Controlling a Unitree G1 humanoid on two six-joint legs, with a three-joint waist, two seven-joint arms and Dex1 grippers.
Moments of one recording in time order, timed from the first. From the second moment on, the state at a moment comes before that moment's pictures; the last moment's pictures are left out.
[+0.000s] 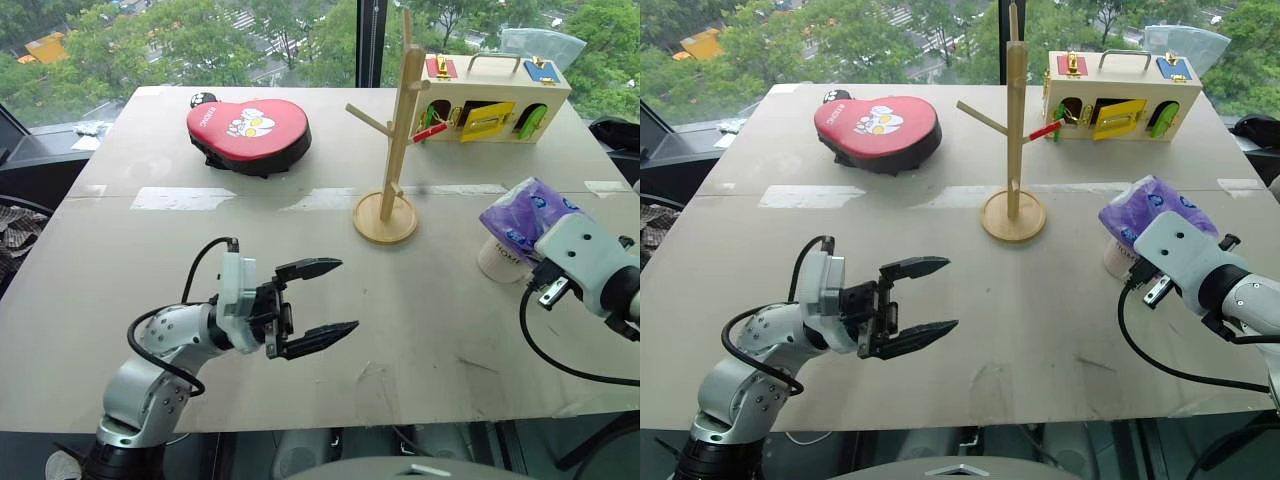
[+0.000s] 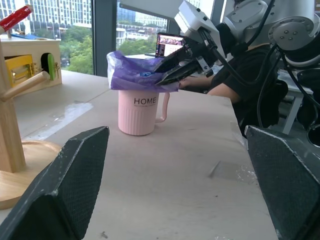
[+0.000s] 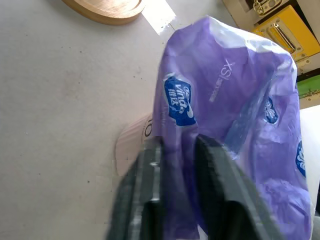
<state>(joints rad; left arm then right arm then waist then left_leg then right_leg) 0.04 0.56 0.04 -0.53 -0.71 0.27 -1.06 0.00 -1.01 -0.28 -0.94 0.21 1.06 0.60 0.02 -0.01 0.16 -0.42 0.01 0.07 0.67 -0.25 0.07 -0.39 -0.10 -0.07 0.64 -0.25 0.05</state>
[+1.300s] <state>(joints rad) -0.04 0.54 0.02 -0.39 -0.67 0.17 -1.13 0.19 -0.85 -0.65 -0.60 0.32 0.89 0.71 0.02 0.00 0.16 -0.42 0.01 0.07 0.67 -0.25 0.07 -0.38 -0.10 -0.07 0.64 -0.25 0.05</state>
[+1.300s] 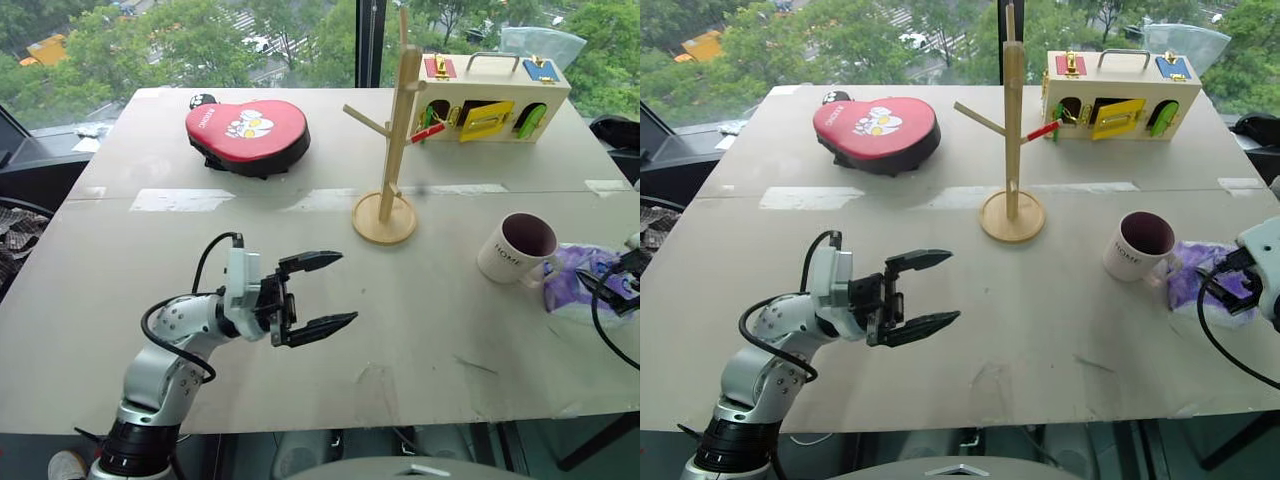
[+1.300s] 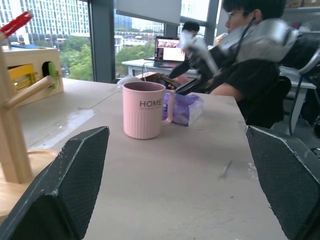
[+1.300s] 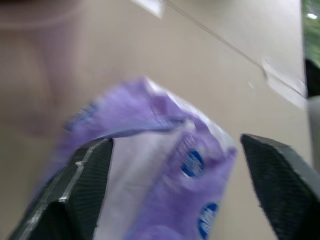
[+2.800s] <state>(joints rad) -0.02 0.54 0.03 -0.39 -0.67 0.17 -1.07 0.02 -0.46 -0.30 -0.45 0.13 0.58 0.24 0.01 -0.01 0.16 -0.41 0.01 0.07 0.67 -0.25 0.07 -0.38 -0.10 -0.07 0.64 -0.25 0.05</state>
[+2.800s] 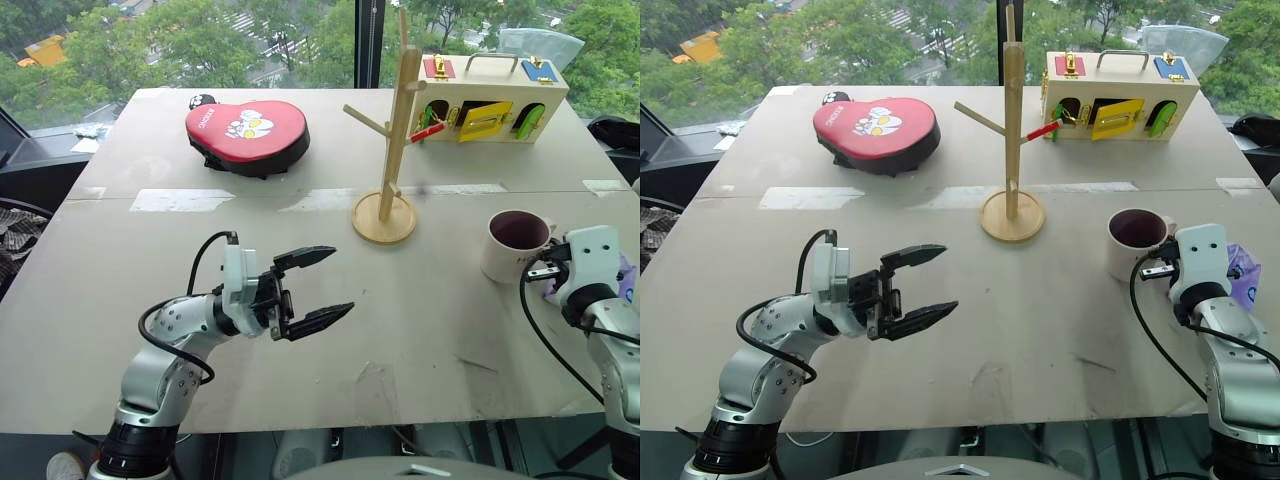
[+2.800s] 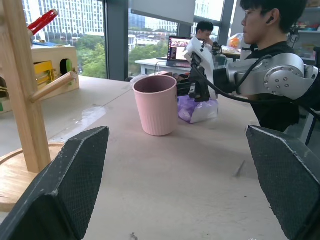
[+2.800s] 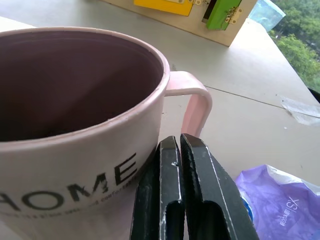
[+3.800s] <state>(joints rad) 0.01 0.54 0.03 -0.48 -0.65 0.19 -1.01 -0.04 -0.54 -0.39 -0.16 0.33 0.48 0.49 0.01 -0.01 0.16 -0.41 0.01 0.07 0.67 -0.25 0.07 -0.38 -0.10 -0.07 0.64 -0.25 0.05</state>
